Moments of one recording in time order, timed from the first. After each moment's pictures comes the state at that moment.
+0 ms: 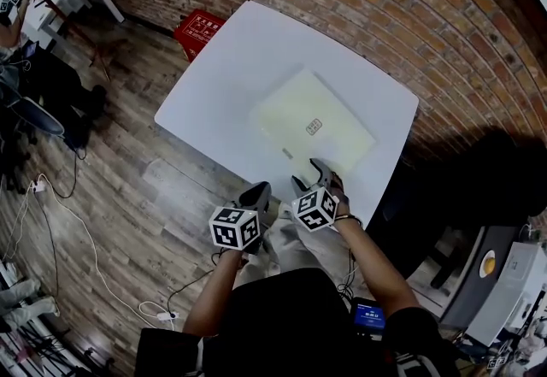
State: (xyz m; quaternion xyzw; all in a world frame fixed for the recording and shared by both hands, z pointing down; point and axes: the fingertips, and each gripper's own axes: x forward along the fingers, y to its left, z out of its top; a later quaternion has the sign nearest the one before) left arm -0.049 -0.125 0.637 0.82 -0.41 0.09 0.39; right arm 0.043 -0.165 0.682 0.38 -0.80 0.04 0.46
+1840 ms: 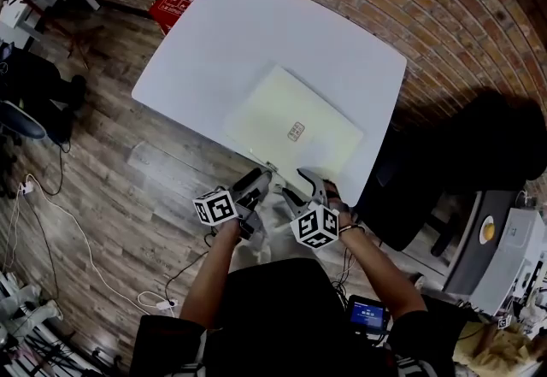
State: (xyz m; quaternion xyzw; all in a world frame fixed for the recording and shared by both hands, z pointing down) left arm -0.022 -0.069 0.696 0.75 -0.27 -0.12 0.58; right arm 0.038 -0.036 0.678 0.33 -0.83 0.01 0.44
